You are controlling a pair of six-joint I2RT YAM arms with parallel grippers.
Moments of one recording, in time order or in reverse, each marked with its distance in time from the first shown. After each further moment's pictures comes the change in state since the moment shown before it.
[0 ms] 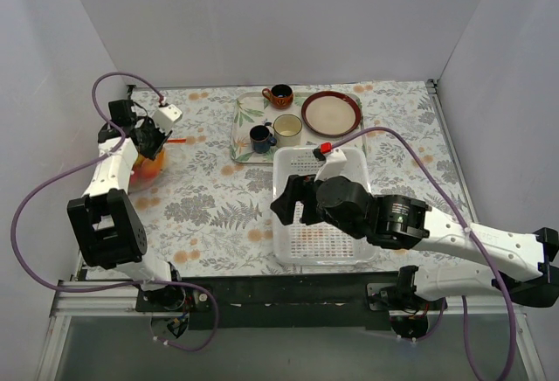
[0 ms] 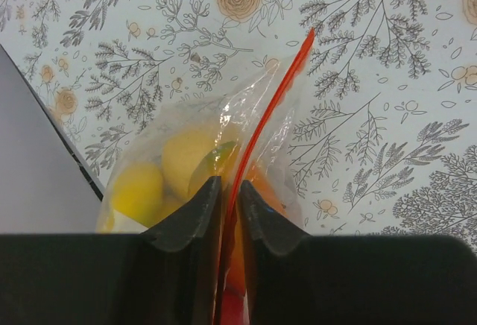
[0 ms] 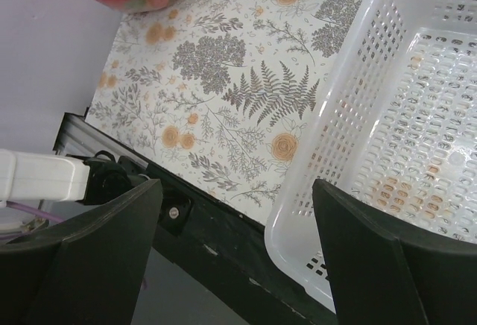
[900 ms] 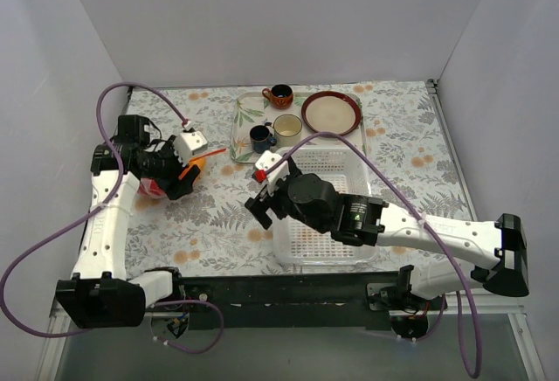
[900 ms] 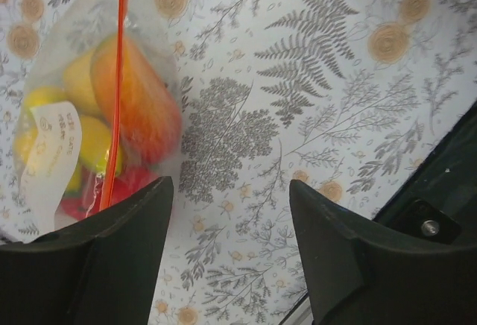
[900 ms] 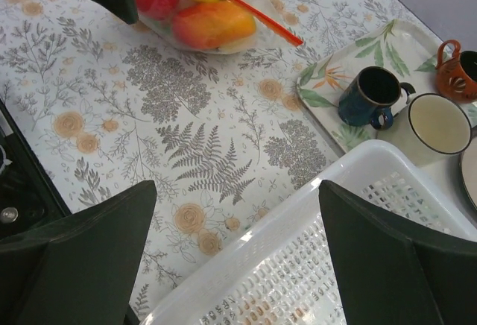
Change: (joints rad) left arm -0.200 -0.381 0.074 -0.665 0.214 0.023; right arm -0.005 0.166 -0.029 0.384 -0.081 -0.832
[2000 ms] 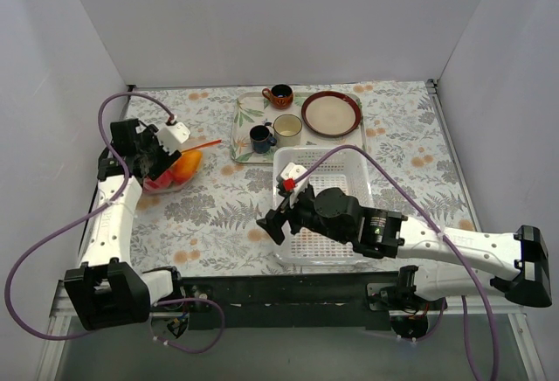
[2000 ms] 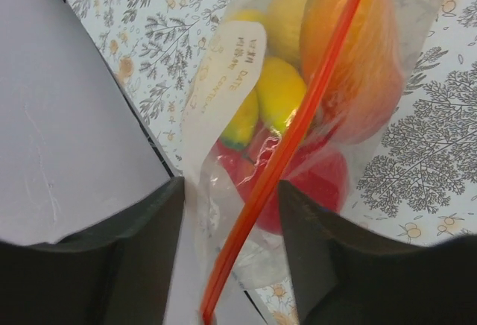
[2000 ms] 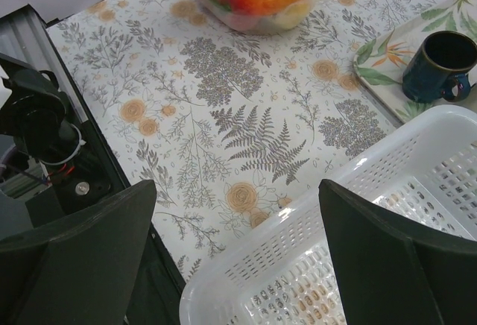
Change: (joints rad) left arm 0.107 -0.013 -0.263 0.603 -0.389 0.066; right arm -0.002 -0.162 -0.231 0.137 -0.127 0.134
